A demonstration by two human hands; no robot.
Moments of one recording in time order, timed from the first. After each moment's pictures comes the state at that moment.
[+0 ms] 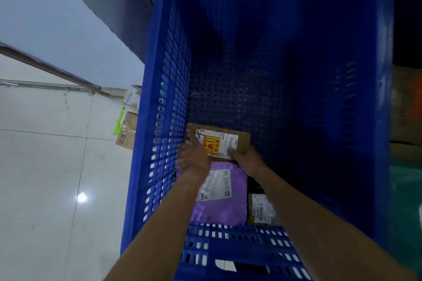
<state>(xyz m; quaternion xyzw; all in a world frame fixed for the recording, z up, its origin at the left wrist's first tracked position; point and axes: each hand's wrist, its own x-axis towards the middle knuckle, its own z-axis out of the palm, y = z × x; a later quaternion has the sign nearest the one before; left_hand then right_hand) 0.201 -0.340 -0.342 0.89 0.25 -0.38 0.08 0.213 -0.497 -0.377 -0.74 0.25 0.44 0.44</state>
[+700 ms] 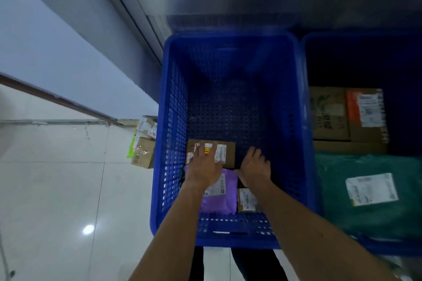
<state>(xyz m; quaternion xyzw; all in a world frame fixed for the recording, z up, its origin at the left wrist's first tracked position) 0.194 -0.368 -0.184 0.92 0.05 -0.35 0.17 0.200 -0.526 -0.211 -0.93 0.06 0.35 0.02</state>
